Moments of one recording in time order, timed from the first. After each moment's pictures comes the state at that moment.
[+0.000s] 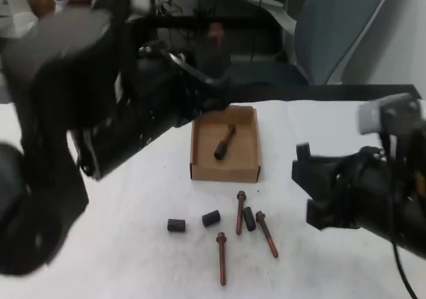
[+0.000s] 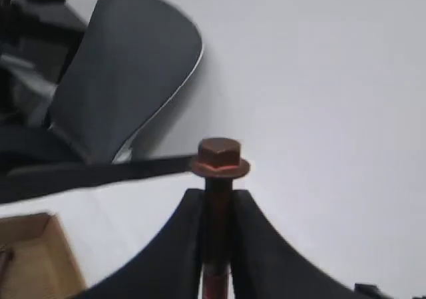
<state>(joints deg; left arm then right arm) -37.5 65.1 -37.4 -23.4 8.8 -24.6 33.5 49.6 -25.4 0.0 -4.2 12.2</state>
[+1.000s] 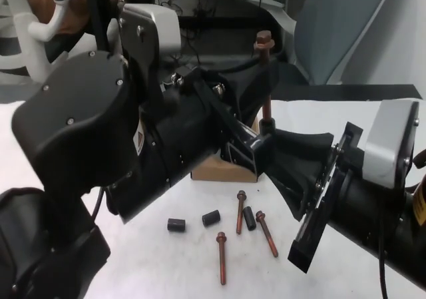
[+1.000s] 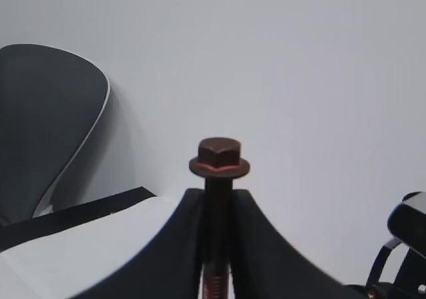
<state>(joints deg) -47.0 65.8 -34.6 -34.1 9.4 -17.1 41.1 55.0 -20.0 -32.2 -10.9 0.9</state>
